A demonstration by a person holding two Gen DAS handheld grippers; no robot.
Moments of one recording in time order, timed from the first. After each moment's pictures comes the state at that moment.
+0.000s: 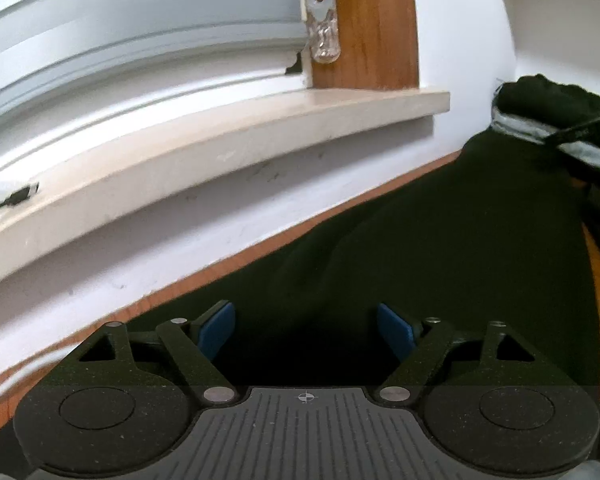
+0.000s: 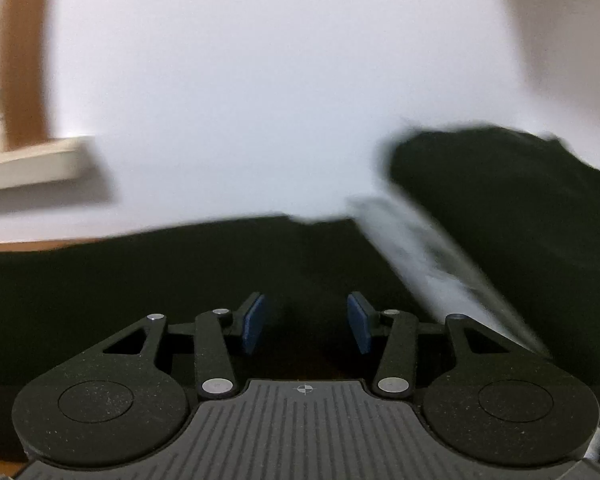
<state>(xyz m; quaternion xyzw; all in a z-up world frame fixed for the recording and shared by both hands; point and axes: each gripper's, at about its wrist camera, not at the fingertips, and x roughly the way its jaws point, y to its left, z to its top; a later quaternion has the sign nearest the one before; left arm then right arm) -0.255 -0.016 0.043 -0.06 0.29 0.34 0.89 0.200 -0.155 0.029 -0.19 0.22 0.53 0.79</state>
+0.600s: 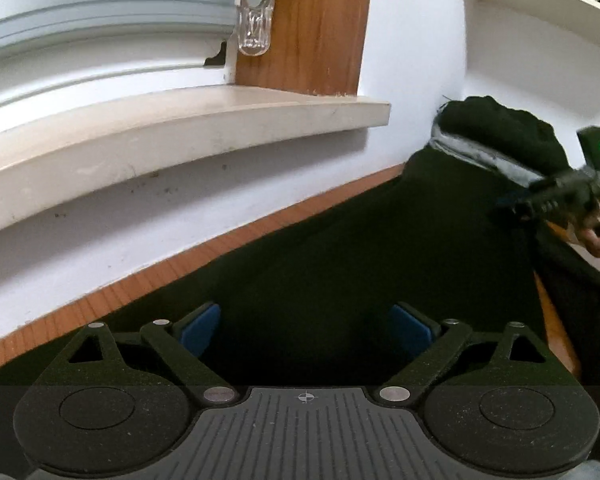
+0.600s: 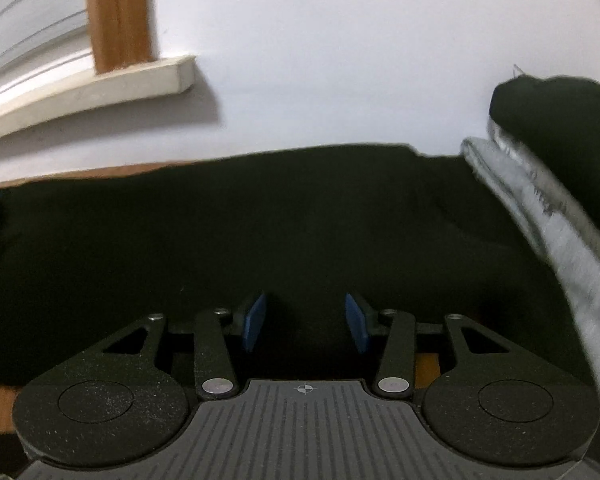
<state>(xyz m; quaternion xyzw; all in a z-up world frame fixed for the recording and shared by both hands) -0.208 0.001 0.029 -0.12 0.27 0.24 0.92 0.191 -0.157 0.012 -0.22 0.26 0.57 0.75</state>
